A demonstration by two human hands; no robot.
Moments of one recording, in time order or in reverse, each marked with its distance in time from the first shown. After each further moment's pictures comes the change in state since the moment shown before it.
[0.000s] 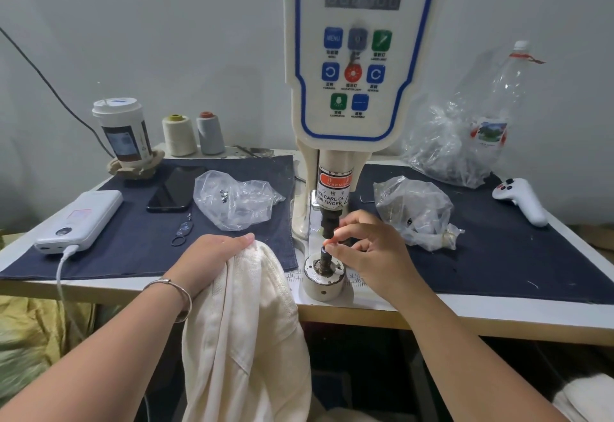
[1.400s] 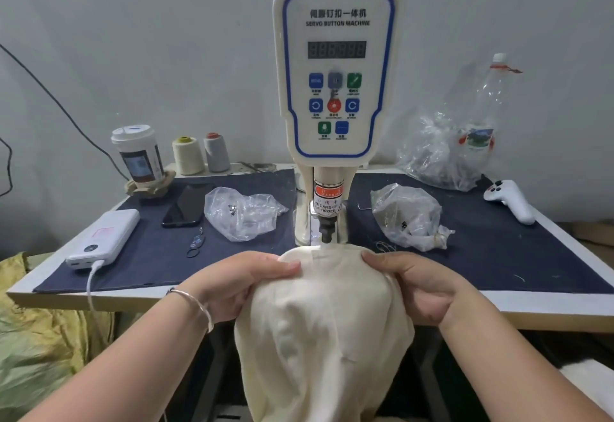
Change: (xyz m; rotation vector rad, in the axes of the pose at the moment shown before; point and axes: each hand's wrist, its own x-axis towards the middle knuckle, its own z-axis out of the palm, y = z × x) left_hand -0.065 0.048 0.009 -0.275 -0.651 -0.110; right_hand -0.033 -0.018 -0.046 0.905 -0.376 0.767
